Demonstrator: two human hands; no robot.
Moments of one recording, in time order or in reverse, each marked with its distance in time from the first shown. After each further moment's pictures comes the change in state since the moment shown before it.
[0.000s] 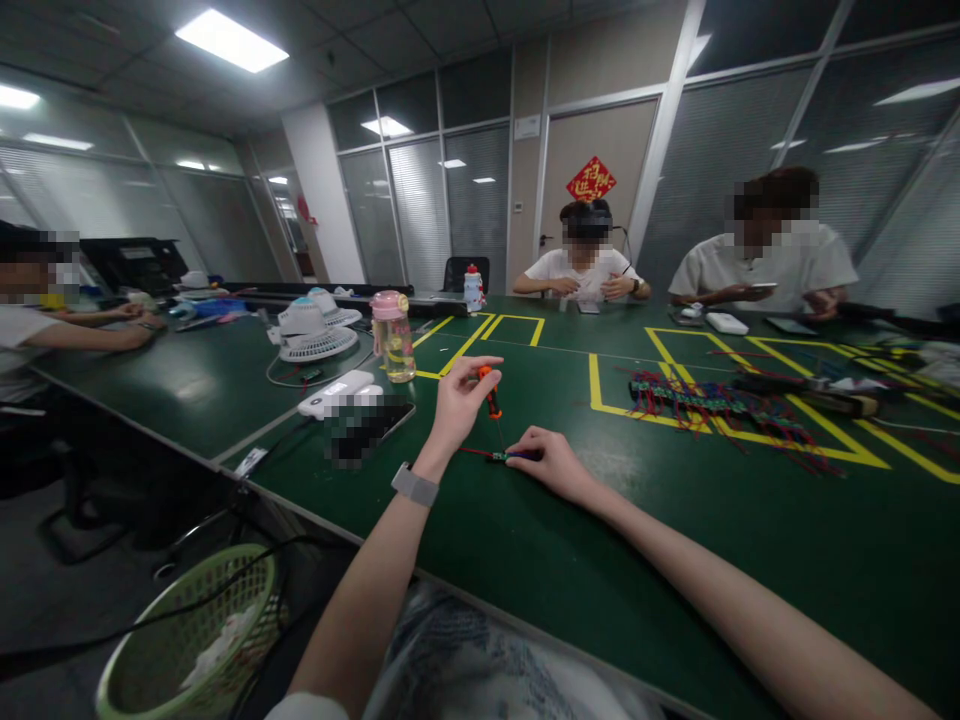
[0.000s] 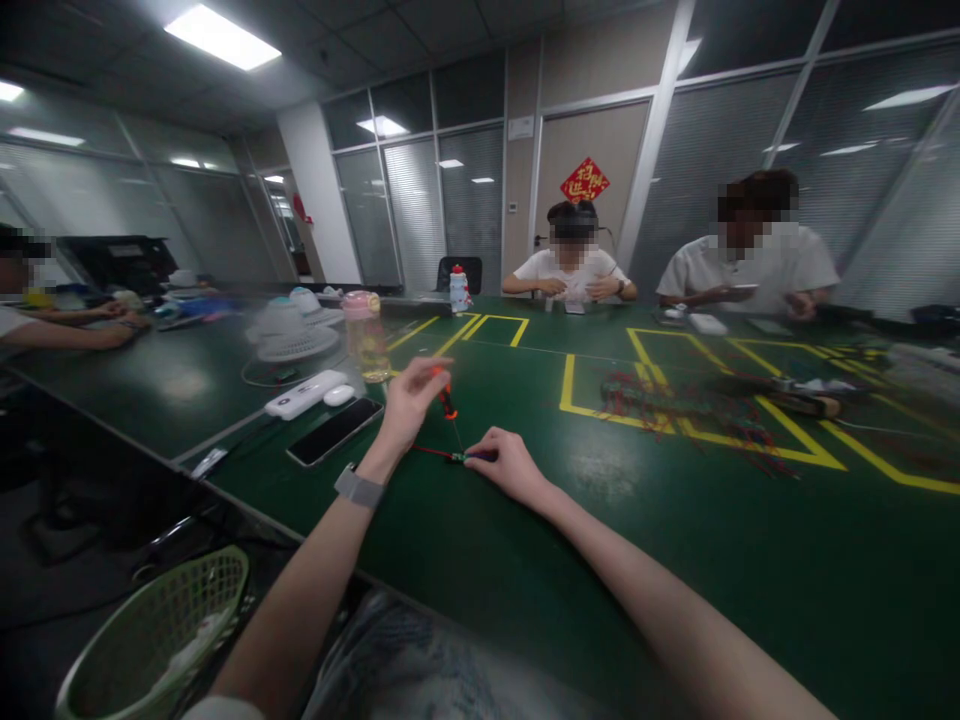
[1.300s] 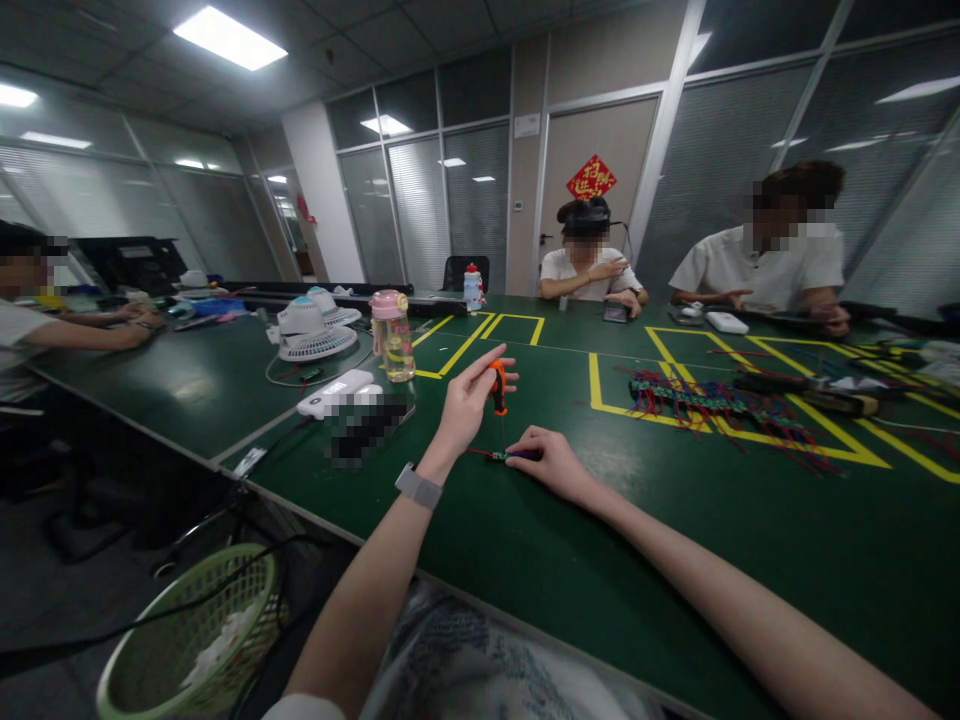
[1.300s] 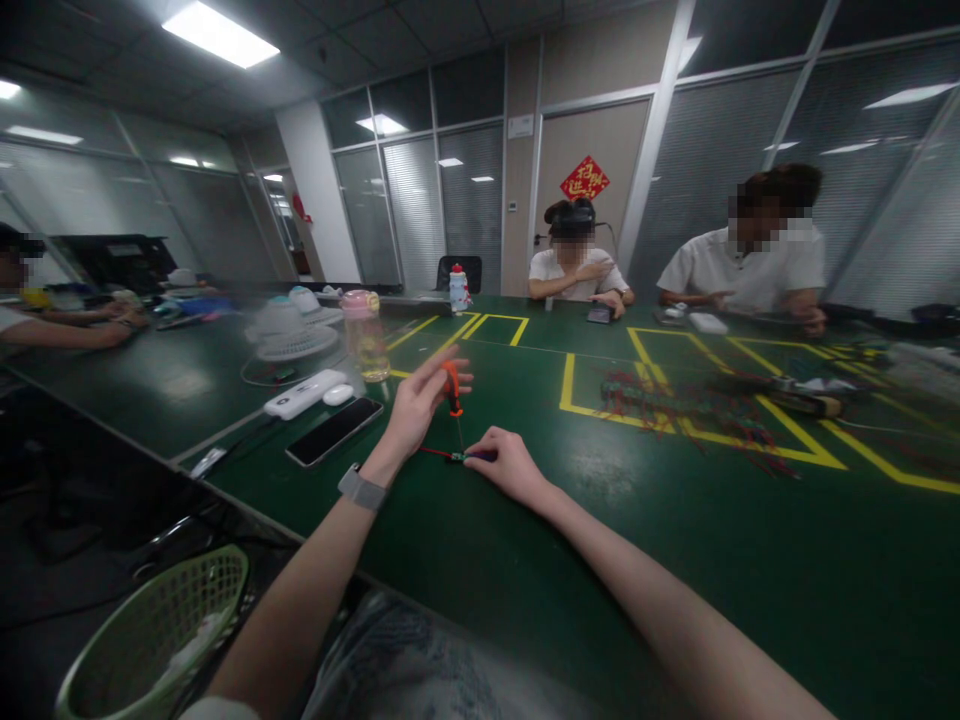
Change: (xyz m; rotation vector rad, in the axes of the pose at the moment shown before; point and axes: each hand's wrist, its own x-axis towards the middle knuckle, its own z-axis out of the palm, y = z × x) left_hand -0.004 -0.001 0.009 -0.176 -0.137 -0.053; right_hand 0.000 -0.001 0.001 0.003 0.017 0.007
